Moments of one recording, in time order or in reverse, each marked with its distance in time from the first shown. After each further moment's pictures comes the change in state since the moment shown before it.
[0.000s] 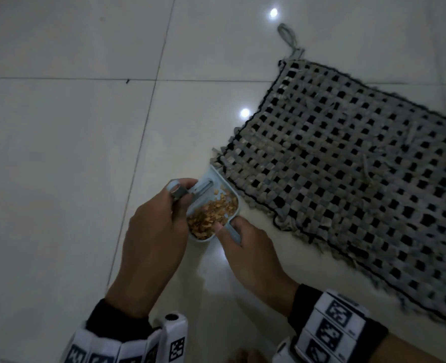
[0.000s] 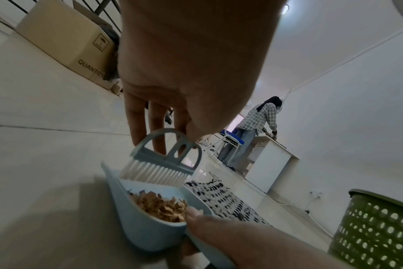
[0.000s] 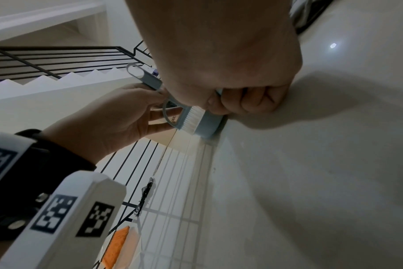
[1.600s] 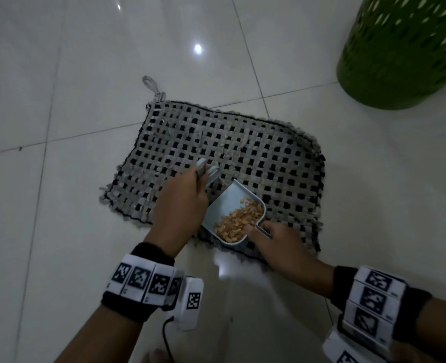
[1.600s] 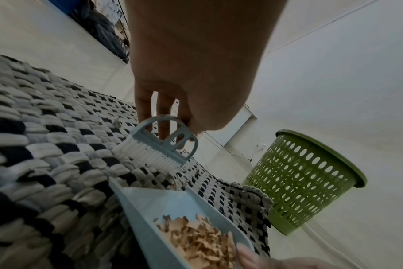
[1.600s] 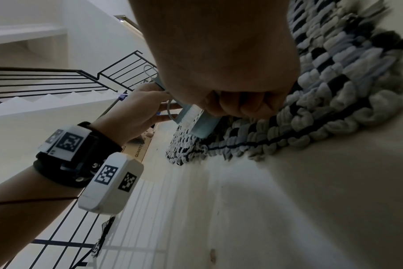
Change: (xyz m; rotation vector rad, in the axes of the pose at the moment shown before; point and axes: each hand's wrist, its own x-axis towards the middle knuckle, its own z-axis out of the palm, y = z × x) left_hand 0.015 0.195 0.142 0.085 -0.212 0.358; right_hand -0.092 0.109 -0.224 0.074 0.220 0.168
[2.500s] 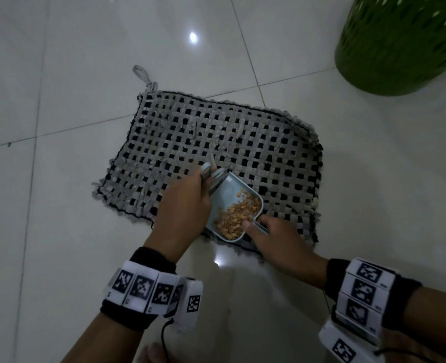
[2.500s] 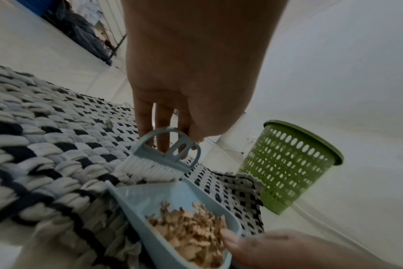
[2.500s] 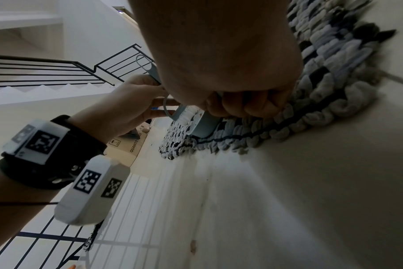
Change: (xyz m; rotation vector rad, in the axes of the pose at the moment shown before) left_hand -0.014 0.009 0.008 -0.037 -0.065 0.032; right_hand 0.000 0.011 0.002 -0.053 -0.009 -0.016
